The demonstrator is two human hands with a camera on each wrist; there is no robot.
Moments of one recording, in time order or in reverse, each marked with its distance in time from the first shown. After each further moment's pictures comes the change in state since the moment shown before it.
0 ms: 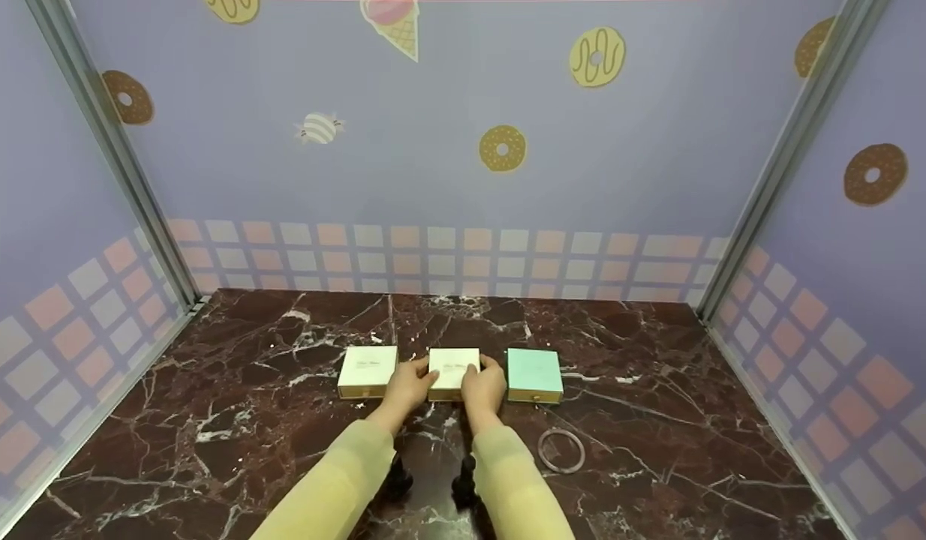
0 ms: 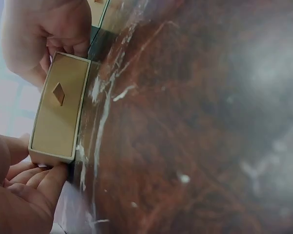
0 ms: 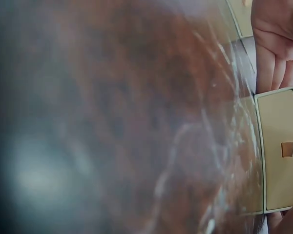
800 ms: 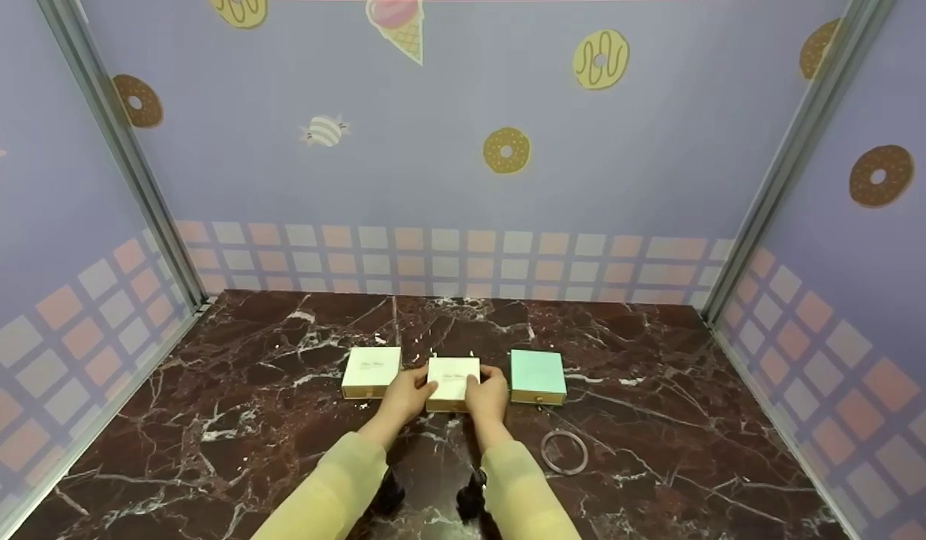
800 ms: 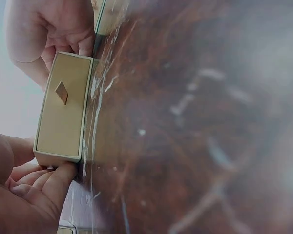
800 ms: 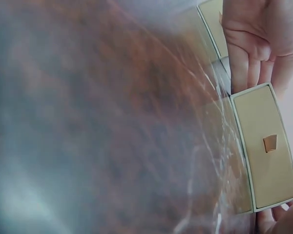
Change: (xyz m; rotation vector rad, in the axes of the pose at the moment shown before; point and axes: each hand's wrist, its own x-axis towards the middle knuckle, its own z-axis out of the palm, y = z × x) left_hand -0.017 -0.004 -0.012 -0.017 -0.079 0.032; right_hand -0.015 0.002 -0.006 0.064 -0.049 0.000
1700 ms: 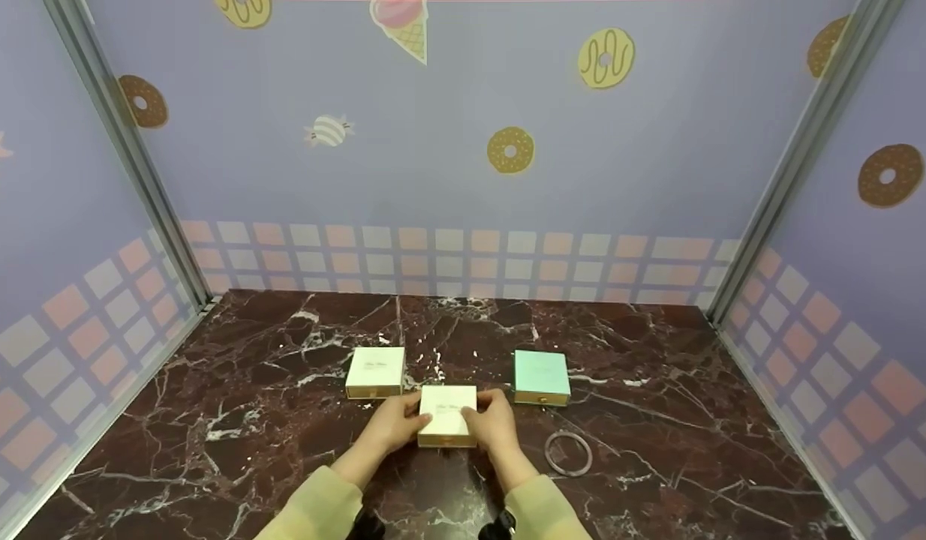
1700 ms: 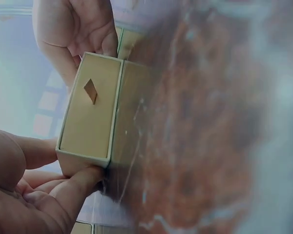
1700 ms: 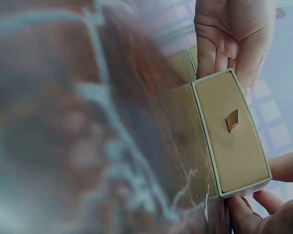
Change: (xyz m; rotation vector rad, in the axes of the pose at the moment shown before) left_hand -0.048 -0.002 -0.019 0.022 -0.091 0.048; right_hand -0.040 0.001 -0.039 -0.120 -0.261 -0.035
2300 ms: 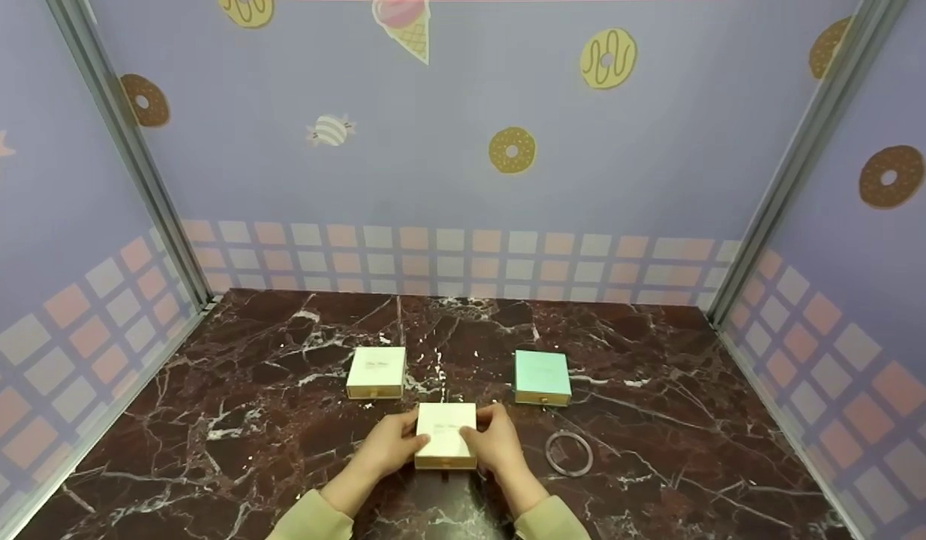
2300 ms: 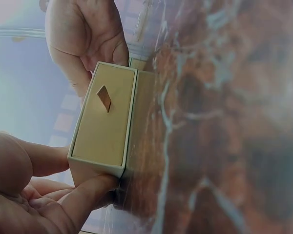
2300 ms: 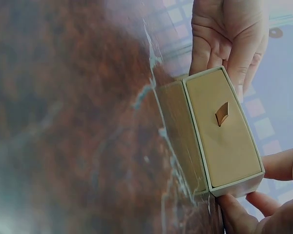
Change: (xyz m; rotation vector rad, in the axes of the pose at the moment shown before) left_hand -0.036 0.008 -0.001 0.010 -0.013 -0.020; right_hand -0.030 -0.001 -0.008 -0.028 -0.048 -0.032
